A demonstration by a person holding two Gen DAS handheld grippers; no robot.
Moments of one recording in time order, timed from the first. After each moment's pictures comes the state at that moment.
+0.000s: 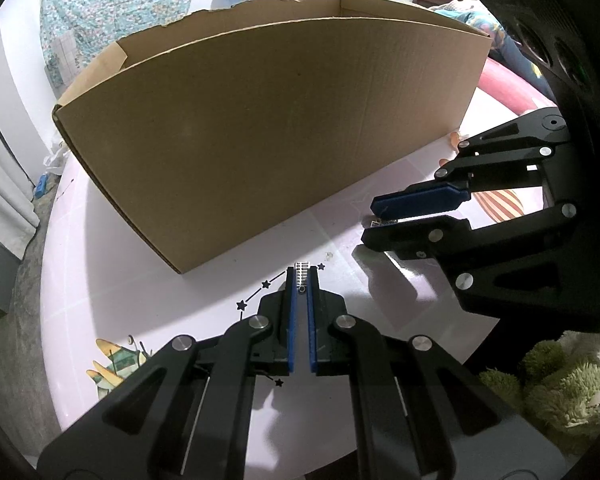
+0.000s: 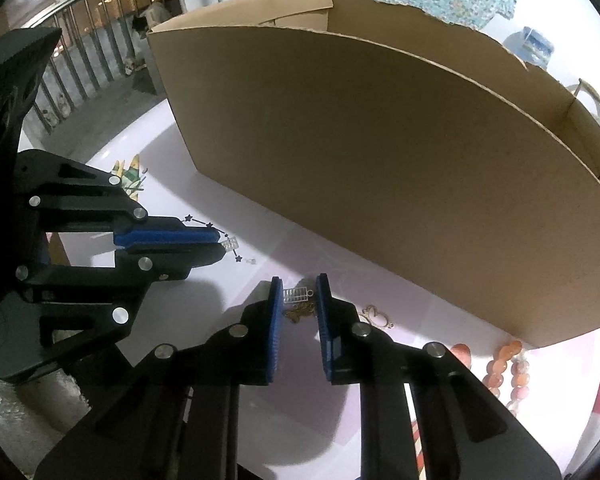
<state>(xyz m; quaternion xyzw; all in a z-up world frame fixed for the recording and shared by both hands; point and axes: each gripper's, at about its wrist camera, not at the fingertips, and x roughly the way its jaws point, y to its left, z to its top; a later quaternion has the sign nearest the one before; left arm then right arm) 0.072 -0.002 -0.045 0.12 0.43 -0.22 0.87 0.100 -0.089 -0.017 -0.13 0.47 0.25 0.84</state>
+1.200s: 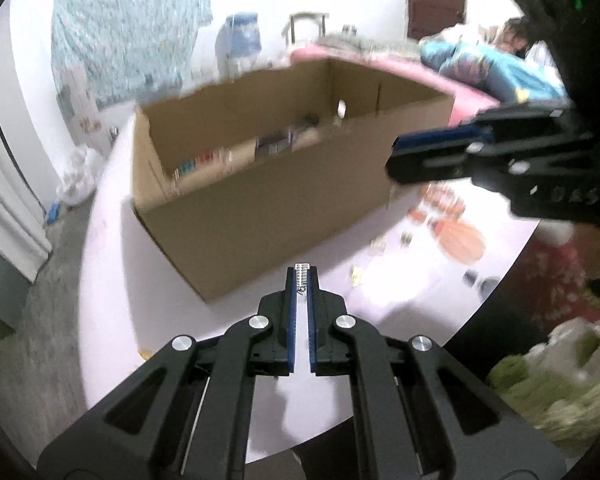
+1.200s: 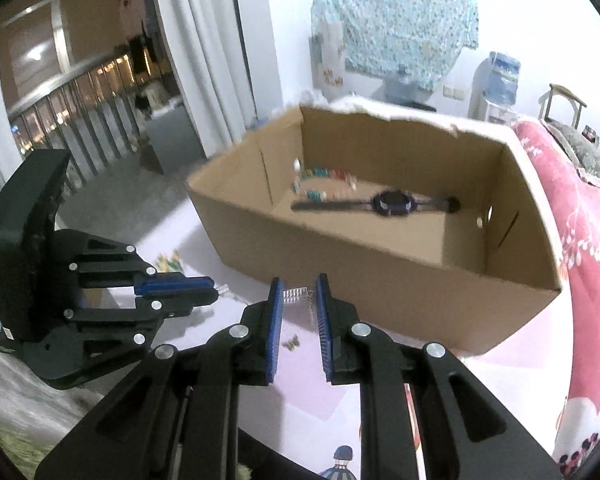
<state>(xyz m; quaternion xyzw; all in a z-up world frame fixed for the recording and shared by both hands) 0.044 0.002 0.021 0.12 0.36 -0.23 0.90 0.055 -0.147 0.078 -0.04 0.37 0.25 0.89</state>
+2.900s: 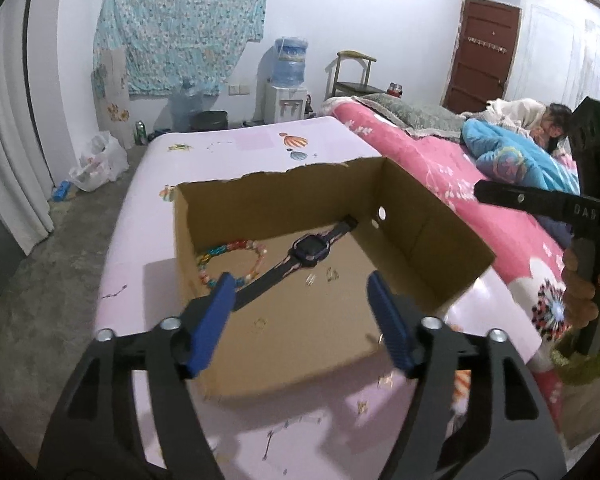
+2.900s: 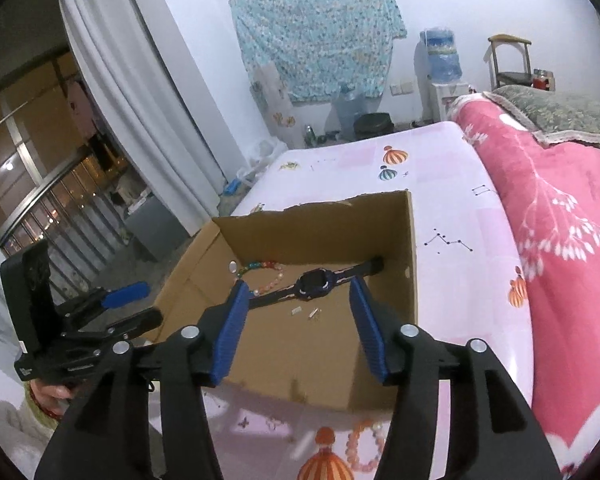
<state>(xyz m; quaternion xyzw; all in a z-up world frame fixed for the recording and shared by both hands) 0.118 0.014 0.092 0.02 0.34 -0.18 0.92 0.132 -0.252 0.126 0.13 0.35 0.20 0.91</state>
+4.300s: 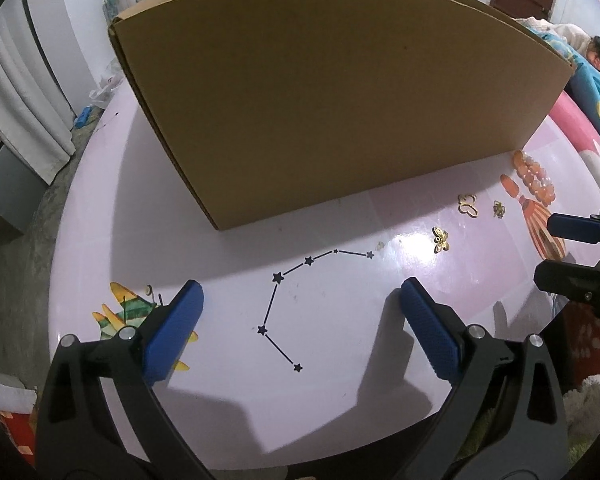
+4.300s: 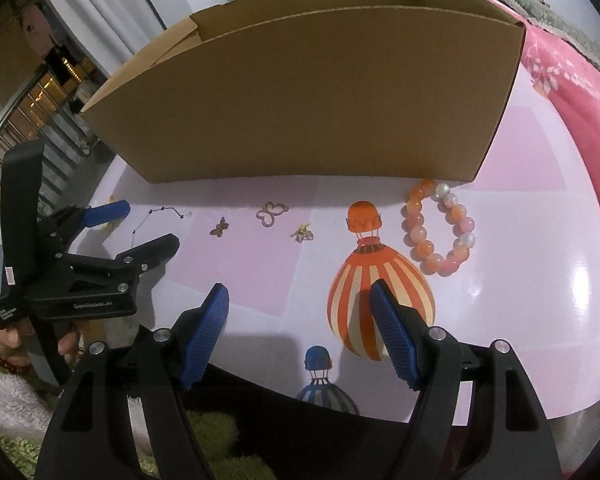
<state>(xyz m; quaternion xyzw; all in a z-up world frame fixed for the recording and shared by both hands) 0.083 0.018 -0.053 0.06 0.50 -0.11 0.86 0.052 -0.182 -0.016 0.06 0.53 0.15 0.83</state>
